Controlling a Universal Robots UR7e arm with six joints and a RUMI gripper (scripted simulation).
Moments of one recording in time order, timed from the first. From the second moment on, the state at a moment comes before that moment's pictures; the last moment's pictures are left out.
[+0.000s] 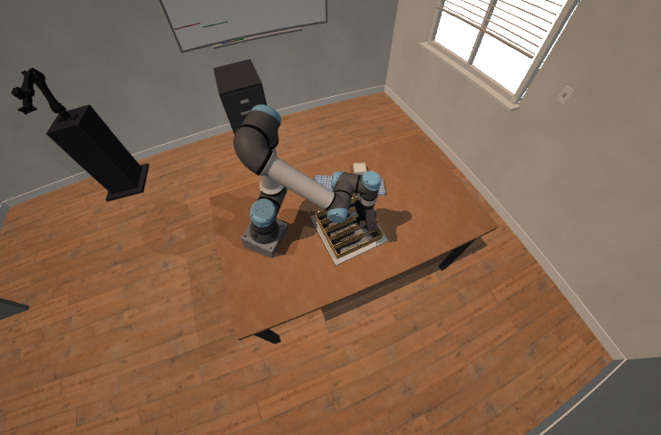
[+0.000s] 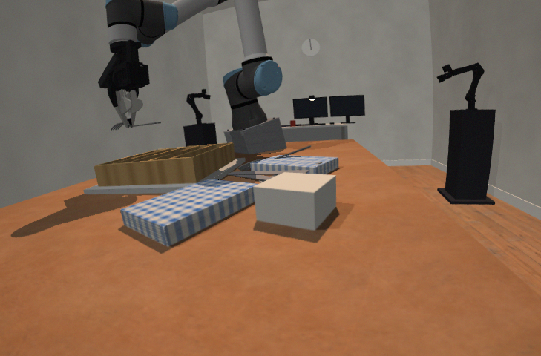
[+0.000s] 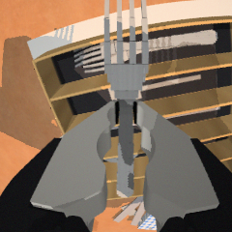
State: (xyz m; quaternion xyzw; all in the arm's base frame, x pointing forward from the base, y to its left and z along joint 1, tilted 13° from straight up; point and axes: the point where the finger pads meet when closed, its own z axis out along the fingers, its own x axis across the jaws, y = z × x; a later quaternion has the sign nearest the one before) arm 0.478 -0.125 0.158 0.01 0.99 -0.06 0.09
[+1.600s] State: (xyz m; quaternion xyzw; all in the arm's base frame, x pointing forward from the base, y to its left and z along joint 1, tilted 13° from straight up) arm 0.470 -0.136 0.159 0.11 0.99 -0.05 0.10
